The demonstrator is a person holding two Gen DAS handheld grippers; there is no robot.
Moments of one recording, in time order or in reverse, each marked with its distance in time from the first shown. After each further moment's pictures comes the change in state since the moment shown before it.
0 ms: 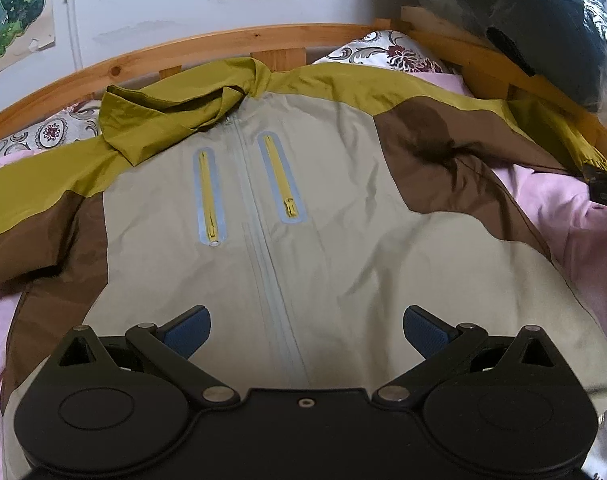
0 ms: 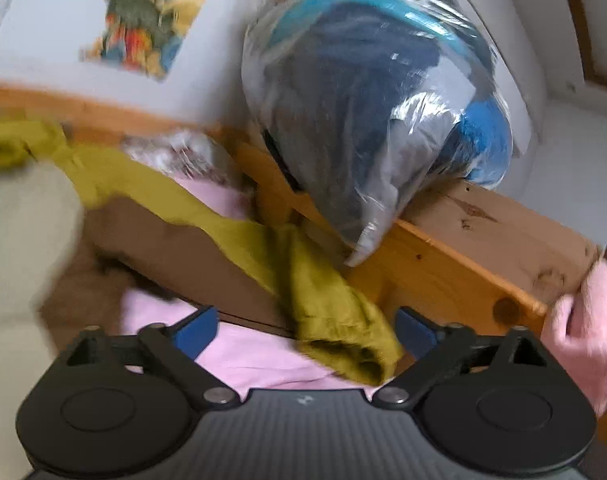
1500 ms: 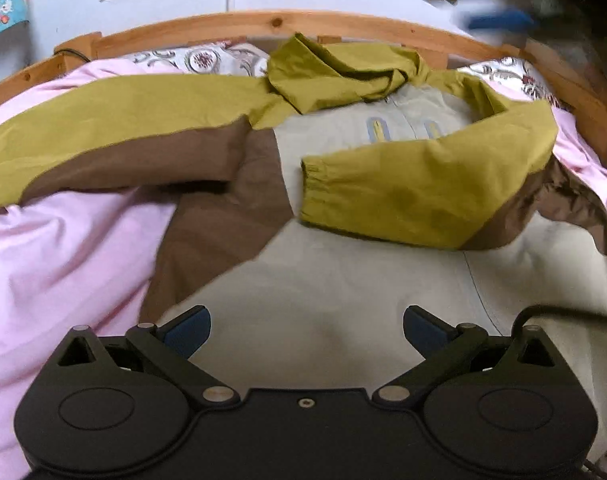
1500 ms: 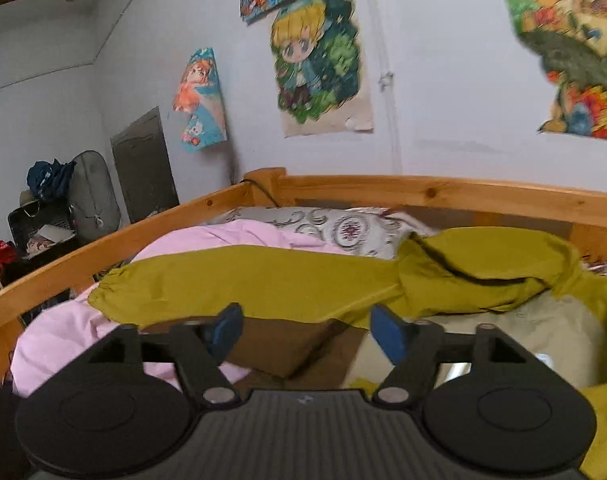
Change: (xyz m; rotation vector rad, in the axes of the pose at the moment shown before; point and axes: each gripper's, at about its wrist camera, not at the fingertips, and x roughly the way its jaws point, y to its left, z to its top) left arm -0.047 0.143 -0.052 -0.225 0.011 0.167; right arm -0.090 0.185 0.203 0.024 -0.151 1.348
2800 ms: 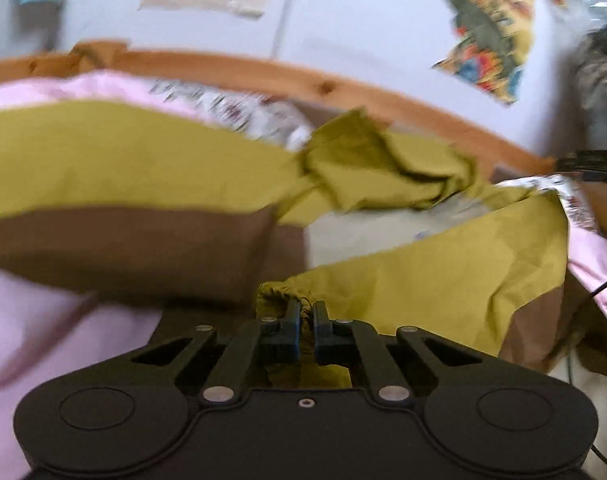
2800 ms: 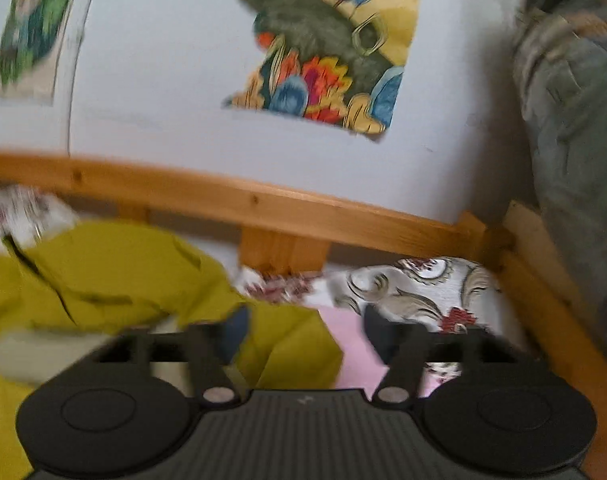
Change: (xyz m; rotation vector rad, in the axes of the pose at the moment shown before) left arm 0.095 0.039 0.060 -0.225 -0.201 -0.027; right arm 0.044 -0.225 0.025 0.047 0.034 -0.689
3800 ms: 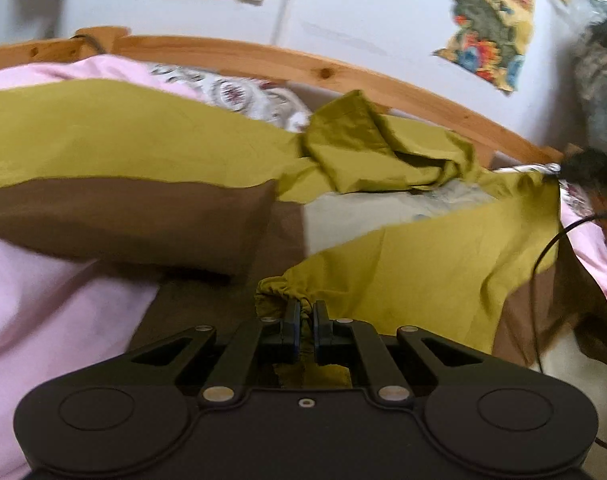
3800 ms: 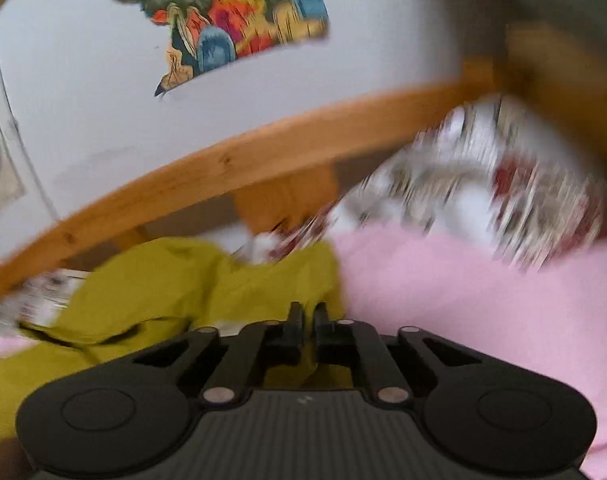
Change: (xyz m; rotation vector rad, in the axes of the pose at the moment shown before) left arm -0.005 -0.005 -0.010 0.030 0.007 -0.048; right arm 0.056 -0.037 -0.021 0.250 0.073 0.038
